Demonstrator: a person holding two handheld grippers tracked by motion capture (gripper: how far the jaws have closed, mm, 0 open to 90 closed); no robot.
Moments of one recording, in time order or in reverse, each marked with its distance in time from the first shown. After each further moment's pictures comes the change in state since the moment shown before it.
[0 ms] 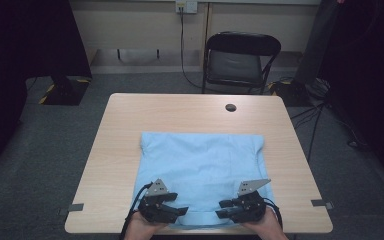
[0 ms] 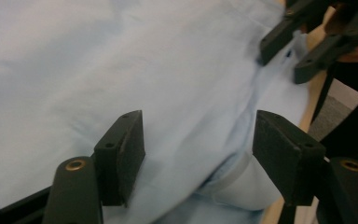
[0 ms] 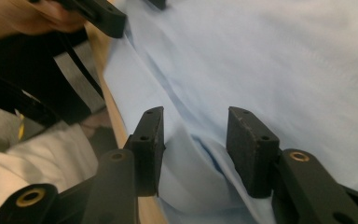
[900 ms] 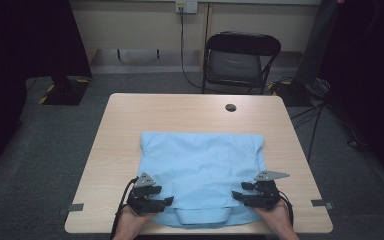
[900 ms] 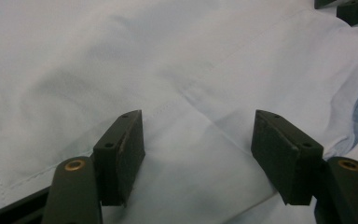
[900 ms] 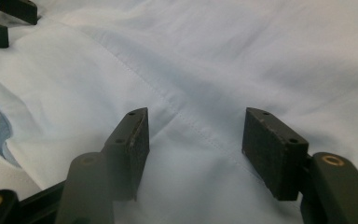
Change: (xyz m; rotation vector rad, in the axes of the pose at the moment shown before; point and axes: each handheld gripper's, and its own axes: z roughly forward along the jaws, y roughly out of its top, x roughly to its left) left arm 0.038 -0.014 -0.002 0.032 0.134 -0.100; right arm -0.044 -0.014 -0.024 -0.076 -0.348 0.161
